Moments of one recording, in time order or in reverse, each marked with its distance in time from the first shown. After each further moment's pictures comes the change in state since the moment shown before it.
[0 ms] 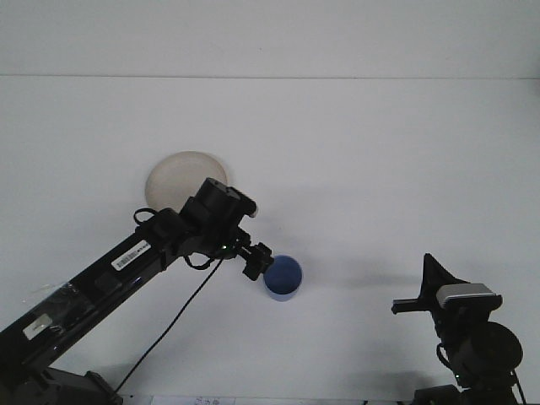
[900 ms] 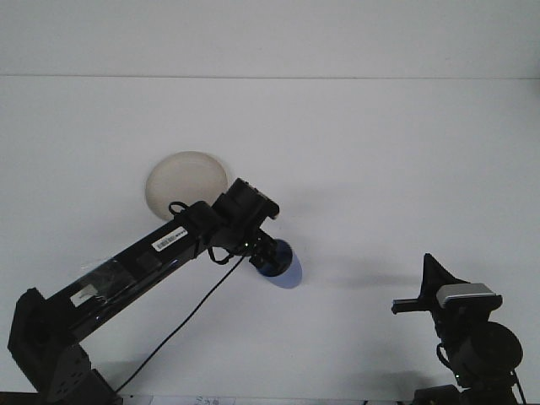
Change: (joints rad) left arm -0.024 0.156 0.116 -0.021 -0.071 0.024; right arm 0.000 0.000 0.000 0.000 0.000 0.000
